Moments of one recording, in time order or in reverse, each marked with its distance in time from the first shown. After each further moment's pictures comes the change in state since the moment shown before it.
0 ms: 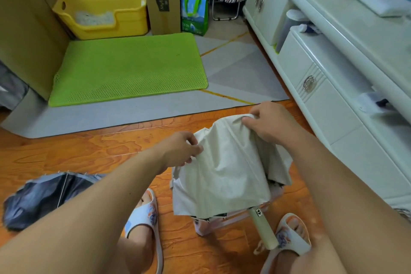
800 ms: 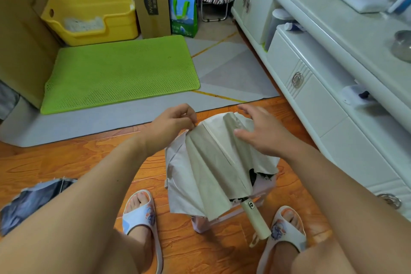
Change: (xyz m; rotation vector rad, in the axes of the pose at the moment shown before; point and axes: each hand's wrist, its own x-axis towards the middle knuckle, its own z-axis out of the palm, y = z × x) left_hand -0.007 0.036 -0.025 -0.151 -0.011 0.438; right_hand -0.028 0.027 0.018 0.245 -0.031 -0.043
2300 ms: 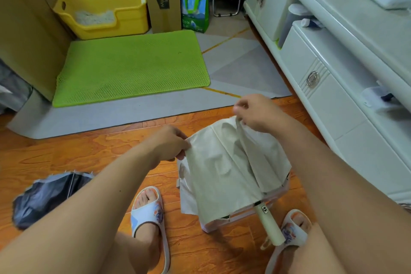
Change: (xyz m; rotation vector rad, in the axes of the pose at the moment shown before) left_hand -0.018 -0.032 -0.010 0.211 0.087 -0.503; right_hand 0.051 -0.052 0.000 -0.057 -0.081 0.034
